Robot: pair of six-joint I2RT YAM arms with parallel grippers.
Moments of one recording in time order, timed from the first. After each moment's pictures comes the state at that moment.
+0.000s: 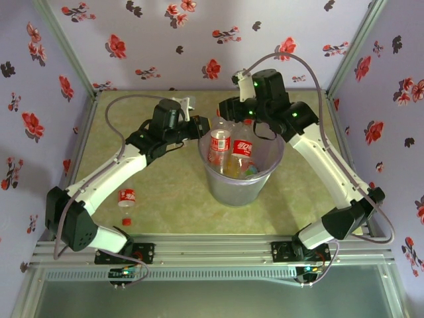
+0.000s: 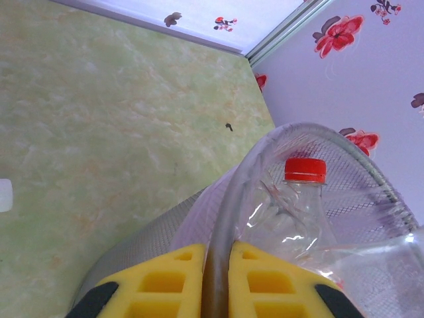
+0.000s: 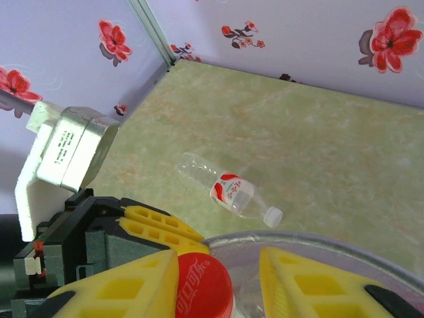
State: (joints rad) left arm -0.65 1.43 1.27 -0.27 0.21 -0.67; right arm 0.59 1.50 1.75 -0.76 -0.24 0.24
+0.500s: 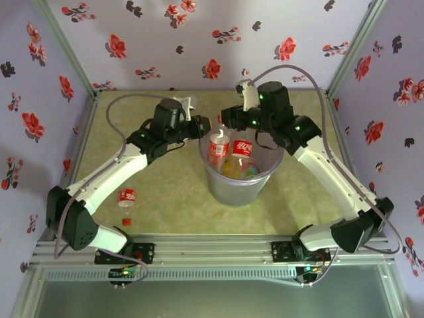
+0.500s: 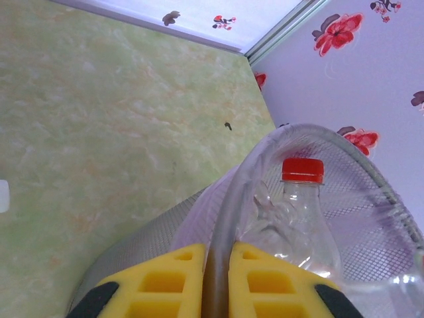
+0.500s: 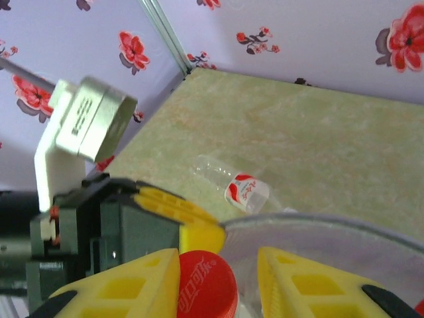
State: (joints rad) left arm -0.66 1.44 1.28 -0.28 0.20 -0.67; right arm 0.60 1.37 1.51 -0.60 -0.28 0.28
